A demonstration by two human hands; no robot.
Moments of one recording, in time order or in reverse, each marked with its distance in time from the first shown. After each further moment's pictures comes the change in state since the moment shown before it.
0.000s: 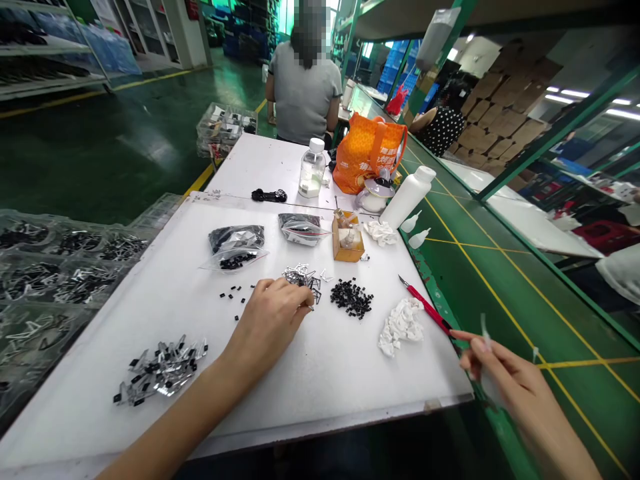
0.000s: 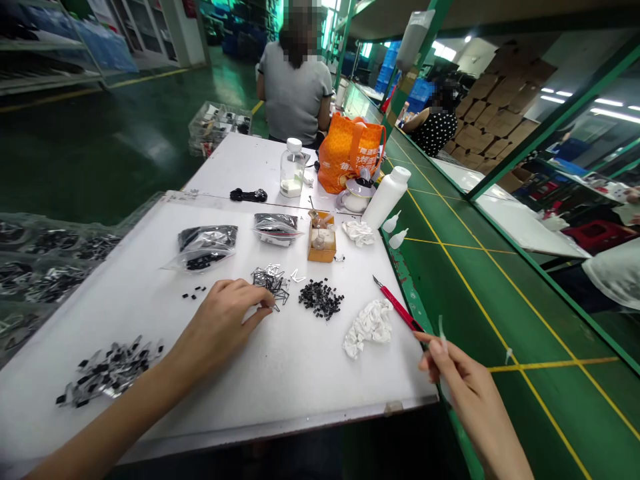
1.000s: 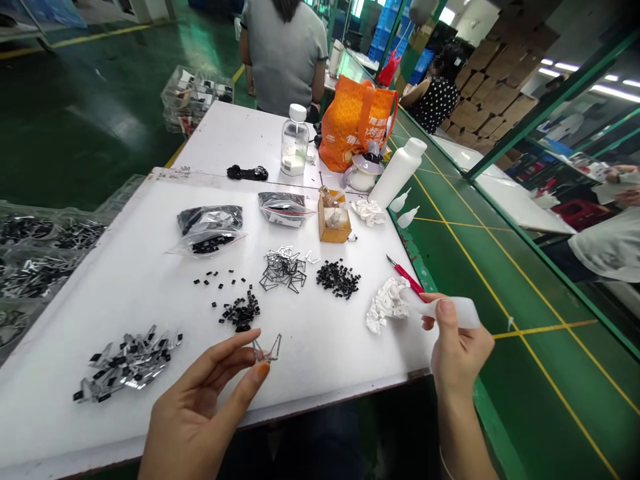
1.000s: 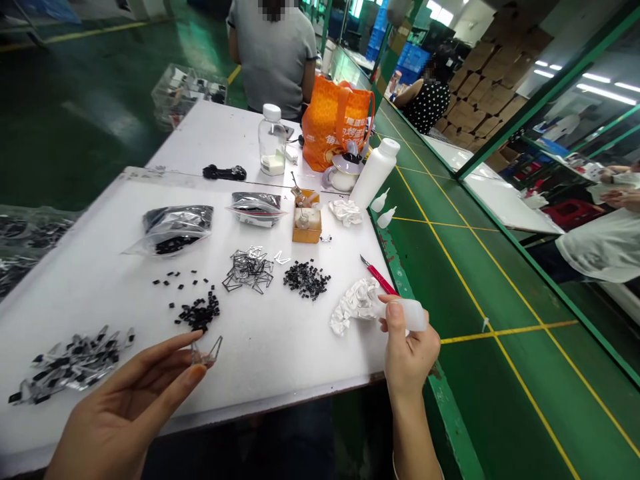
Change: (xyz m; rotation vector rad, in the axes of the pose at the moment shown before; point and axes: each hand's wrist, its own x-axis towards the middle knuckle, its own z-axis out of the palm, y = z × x) left_hand -0.110 0.021 0.023 -0.810 0.416 -0.789; right_hand -0.008 -0.030 0.075 0.120 0.439 -0.241
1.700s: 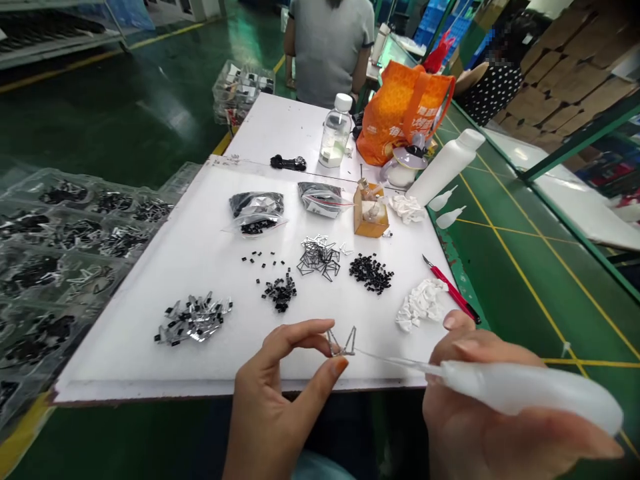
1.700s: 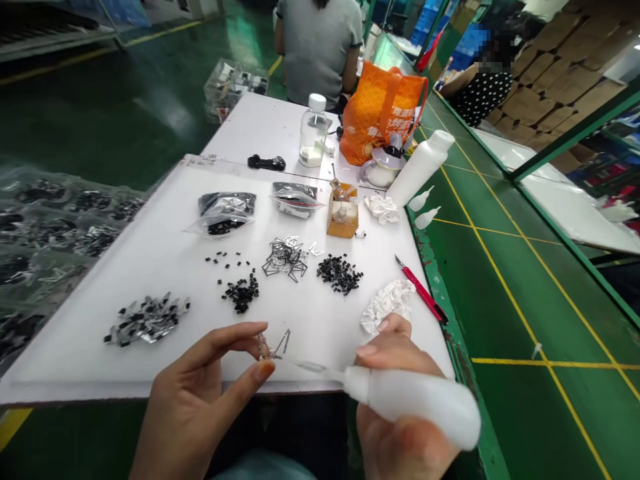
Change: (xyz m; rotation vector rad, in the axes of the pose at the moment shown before) left_hand -0.031 0.026 0.025 0.043 -0.091 0.230; right_hand -0.059 -0.096 0.025 0.561 -0.038 -0.070
